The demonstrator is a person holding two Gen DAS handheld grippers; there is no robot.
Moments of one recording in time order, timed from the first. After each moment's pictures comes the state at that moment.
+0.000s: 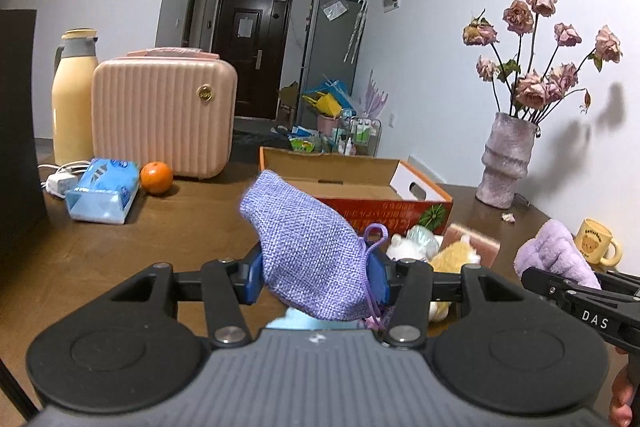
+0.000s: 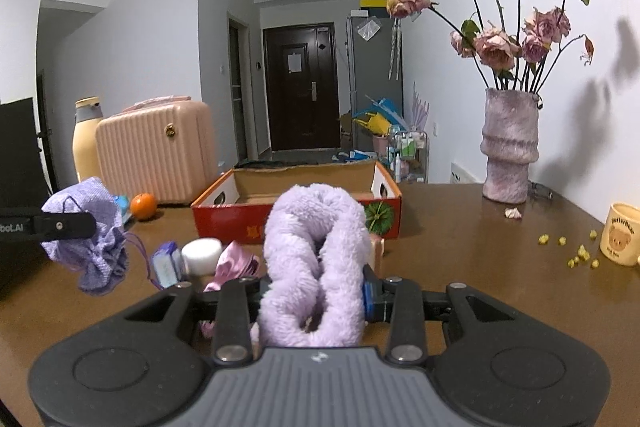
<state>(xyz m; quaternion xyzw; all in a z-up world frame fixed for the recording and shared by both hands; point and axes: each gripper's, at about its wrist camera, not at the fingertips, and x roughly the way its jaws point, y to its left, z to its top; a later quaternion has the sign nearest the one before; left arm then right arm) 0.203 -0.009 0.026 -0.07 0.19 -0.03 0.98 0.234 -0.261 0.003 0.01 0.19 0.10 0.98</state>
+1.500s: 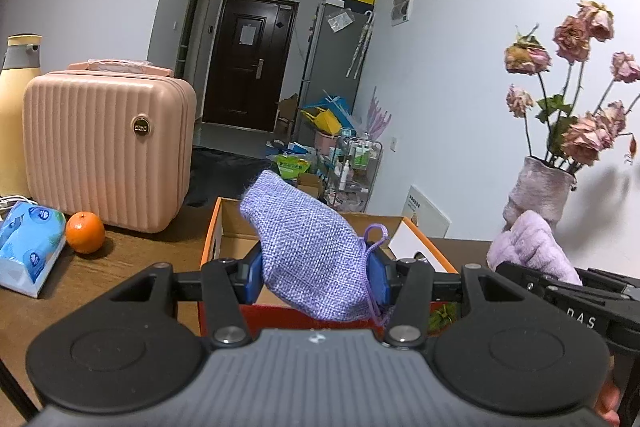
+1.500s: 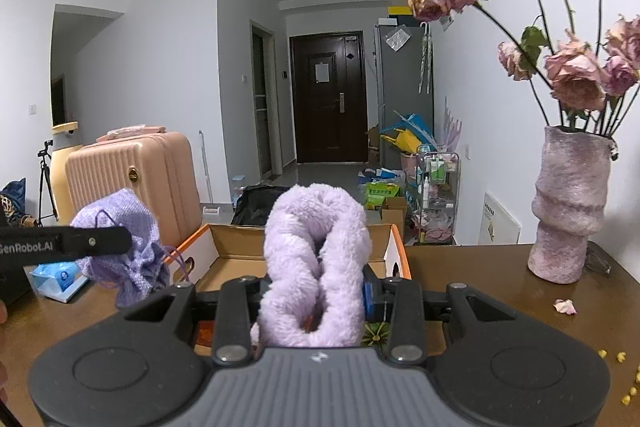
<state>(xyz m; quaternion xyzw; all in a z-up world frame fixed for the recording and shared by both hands) 0.384 -0.040 0.043 -0.09 0.17 -0.02 0.98 0.428 -0.275 0.032 0.00 0.18 0.15 0.97</state>
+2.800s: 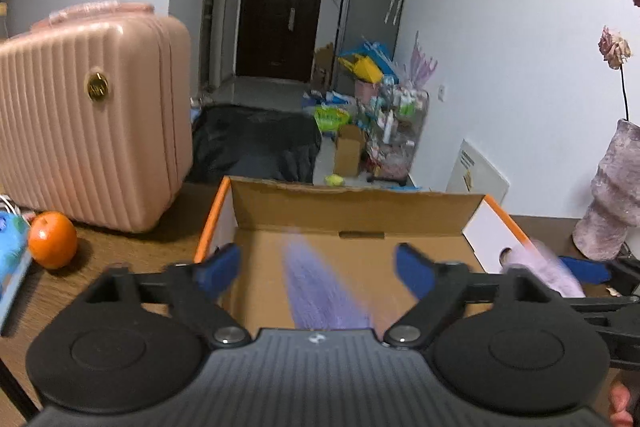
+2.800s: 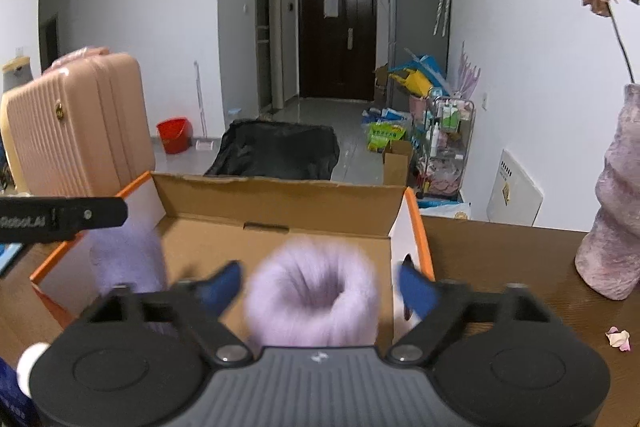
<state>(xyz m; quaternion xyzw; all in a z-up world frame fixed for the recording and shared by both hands) 0.534 -0.035 0.001 -0.06 0.25 0.04 0.96 0.582 -0.246 -0.018 -0.04 0.27 0.15 0.95</state>
